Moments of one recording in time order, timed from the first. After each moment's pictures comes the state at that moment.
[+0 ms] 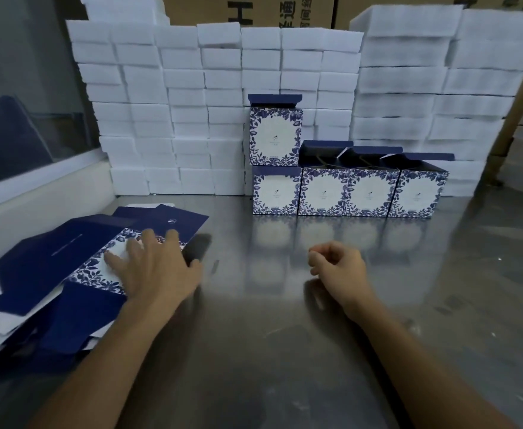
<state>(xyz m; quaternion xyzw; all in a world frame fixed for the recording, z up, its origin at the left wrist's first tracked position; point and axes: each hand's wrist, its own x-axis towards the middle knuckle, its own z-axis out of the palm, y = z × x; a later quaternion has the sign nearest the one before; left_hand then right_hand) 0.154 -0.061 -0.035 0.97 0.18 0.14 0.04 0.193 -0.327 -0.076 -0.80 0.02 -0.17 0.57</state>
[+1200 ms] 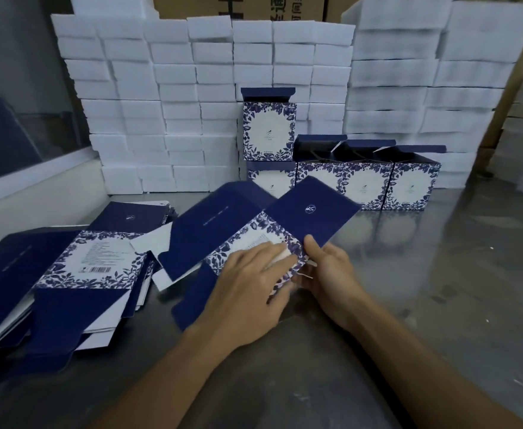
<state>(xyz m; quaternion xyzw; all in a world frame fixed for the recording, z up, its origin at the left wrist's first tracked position) 0.132 -0.142 -0.063 0.91 -0.28 0.26 0.15 0.167 -0.300 -0.064 -0.59 -0.02 0.00 0.80</state>
